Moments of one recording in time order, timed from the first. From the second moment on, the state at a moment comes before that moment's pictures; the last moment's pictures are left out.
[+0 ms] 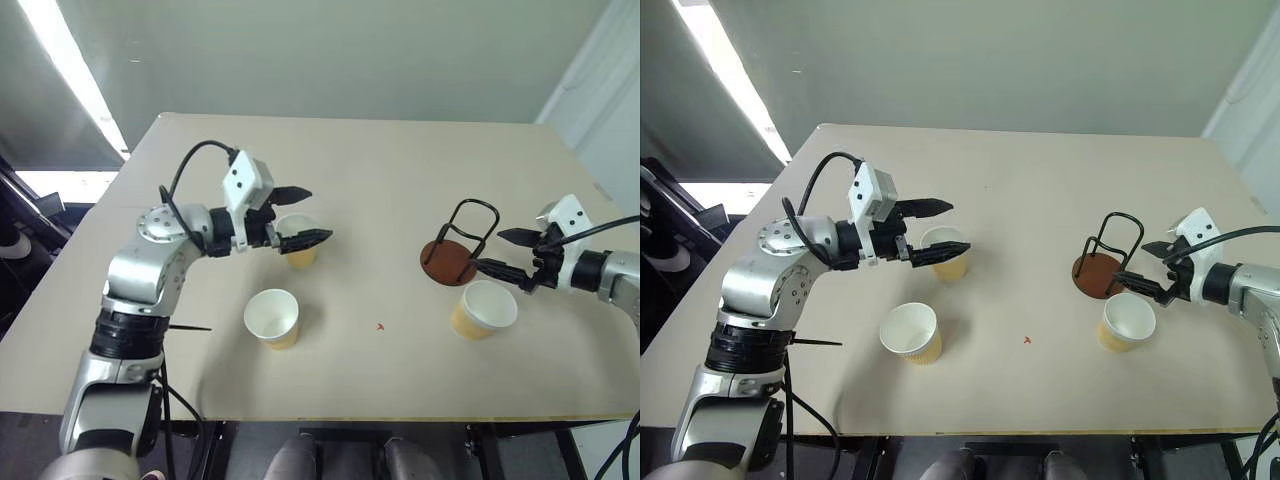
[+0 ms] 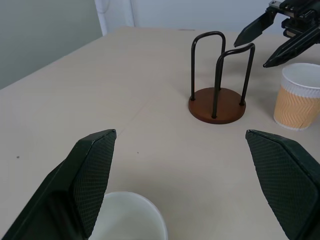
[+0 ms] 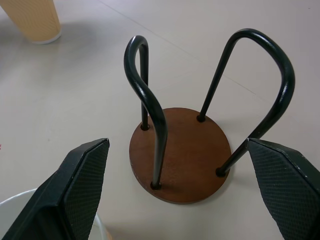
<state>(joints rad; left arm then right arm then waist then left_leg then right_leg) -0.72 0.64 -0.01 -0.02 -0.42 0.51 -1.00 -0.37 -0.92 -0.19 -0.08 0.44 0.66 0.92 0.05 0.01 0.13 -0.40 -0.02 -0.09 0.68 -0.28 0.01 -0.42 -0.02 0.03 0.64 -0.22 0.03</state>
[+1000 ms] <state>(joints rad) -0.77 0.61 -0.04 0.02 -0.41 0.50 -1.05 -0.41 -0.91 -0.15 -0.07 0.45 0.75 0.95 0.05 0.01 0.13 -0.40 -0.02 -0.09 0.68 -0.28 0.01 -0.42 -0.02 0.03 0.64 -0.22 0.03</state>
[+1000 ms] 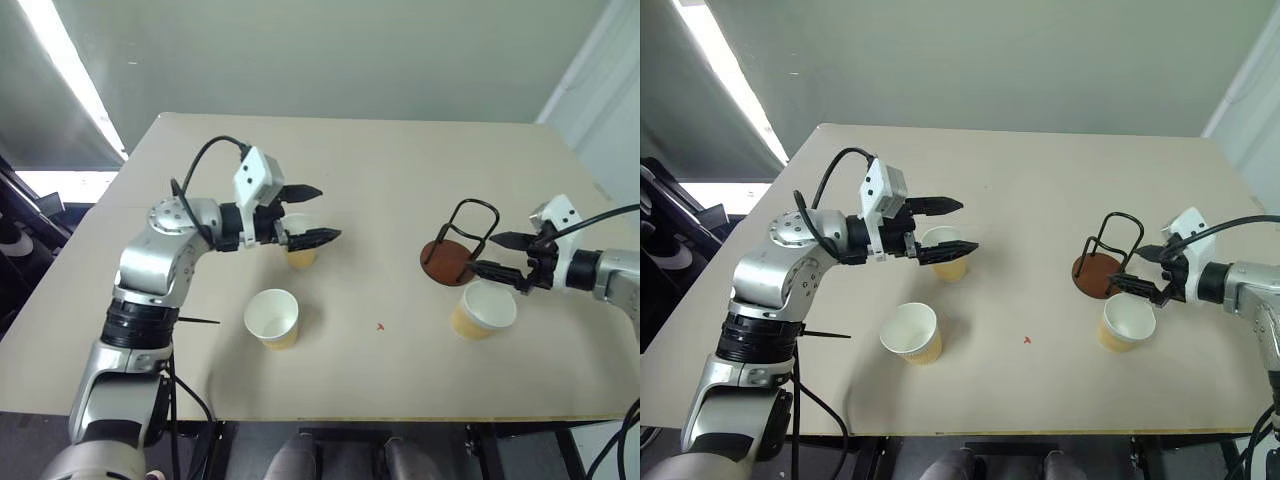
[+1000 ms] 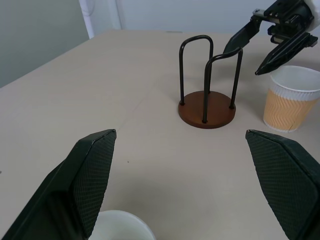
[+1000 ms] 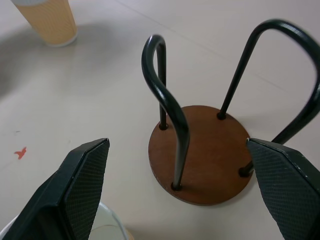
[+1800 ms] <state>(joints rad) -0.76 0.63 -0.06 0.01 -0.40 0.51 -1.07 -0.46 -0.88 -0.13 -0.04 0.44 0.75 0.92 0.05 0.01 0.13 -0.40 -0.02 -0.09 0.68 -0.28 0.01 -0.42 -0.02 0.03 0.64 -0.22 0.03</state>
